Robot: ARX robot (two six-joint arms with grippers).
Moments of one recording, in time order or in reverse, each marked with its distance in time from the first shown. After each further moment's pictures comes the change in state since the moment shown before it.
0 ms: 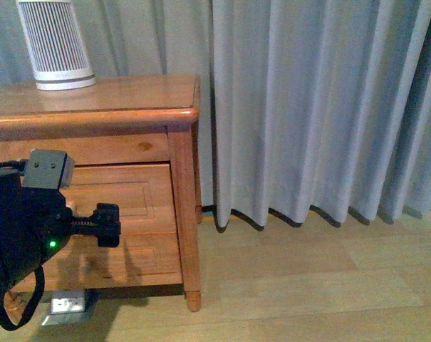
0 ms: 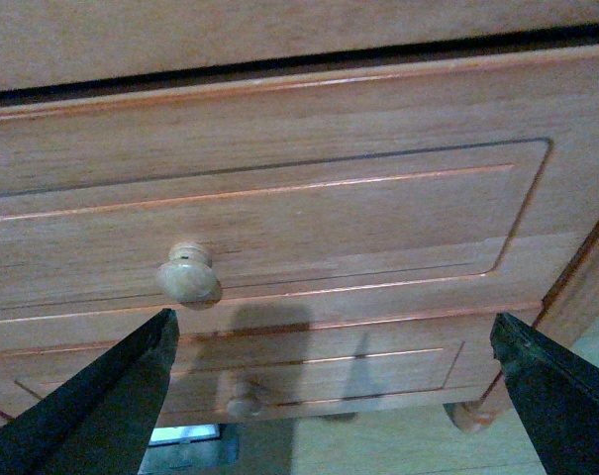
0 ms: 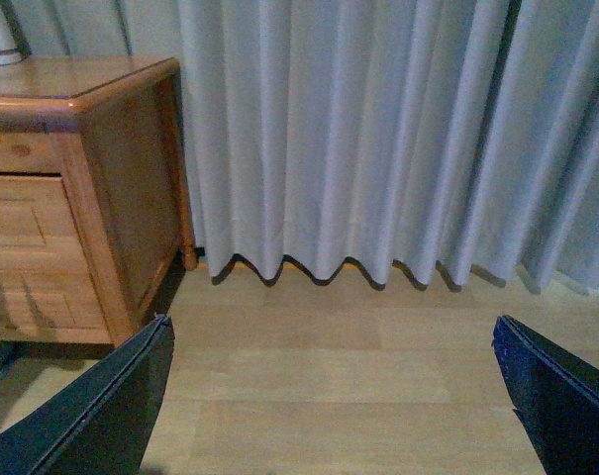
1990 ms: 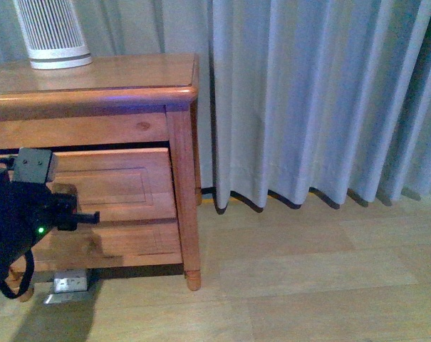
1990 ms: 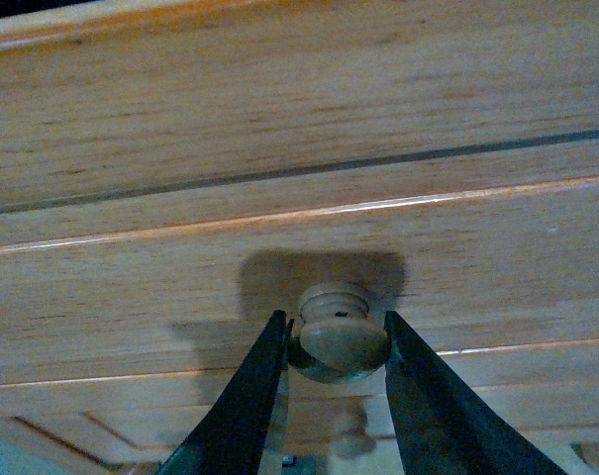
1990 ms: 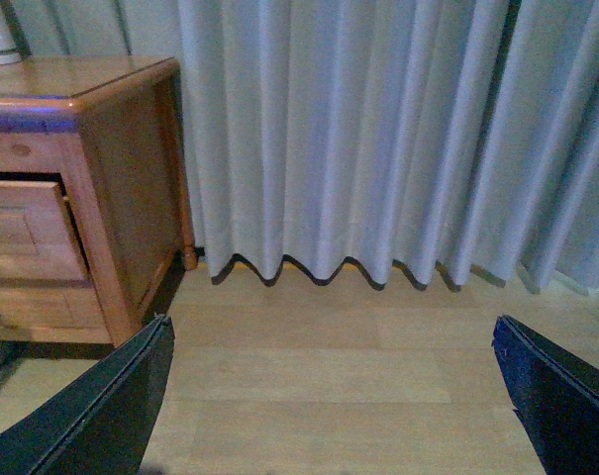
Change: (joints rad) left arm 0.115 0.202 0.191 0.022 0.038 0.080; right arm 0.000 0.000 0.000 0.000 0.000 0.000
